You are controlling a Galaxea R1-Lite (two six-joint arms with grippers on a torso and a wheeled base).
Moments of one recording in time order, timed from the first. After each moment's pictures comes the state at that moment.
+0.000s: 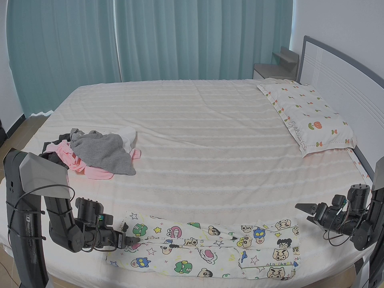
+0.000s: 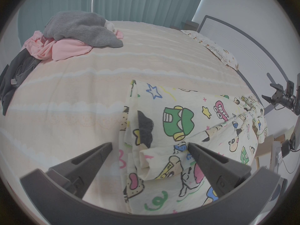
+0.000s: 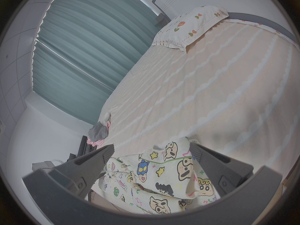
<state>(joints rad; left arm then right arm) -0.14 2.37 -0.39 -1.05 -0.24 -0.01 -0.05 2.10 -0.02 -1.52 0.43 0.65</state>
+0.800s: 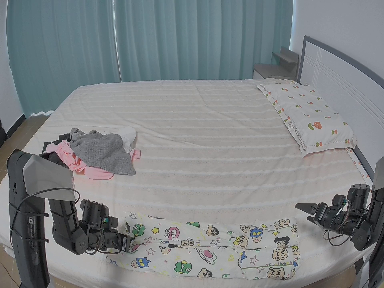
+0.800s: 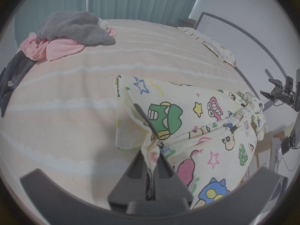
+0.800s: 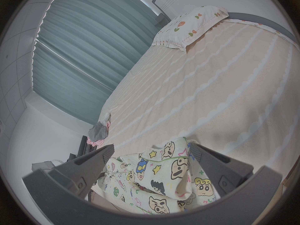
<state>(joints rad) -0.16 2.38 -0.39 -1.05 -0.23 -0.02 -0.05 2.10 -0.02 -1.52 0.43 0.65</state>
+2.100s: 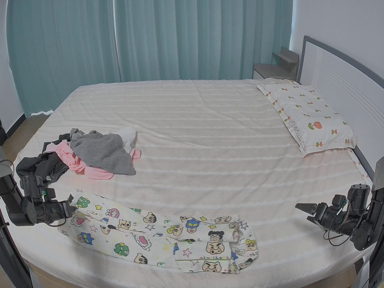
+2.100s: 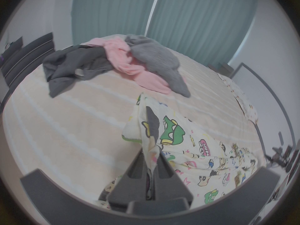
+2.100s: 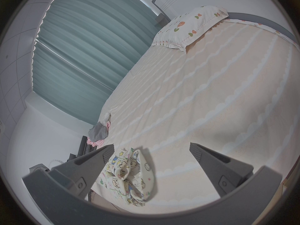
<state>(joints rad) 0.45 2.10 -0.50 -0.78 -0.42 -0.02 -0.05 2.10 -0.02 -1.52 0.43 0.65</state>
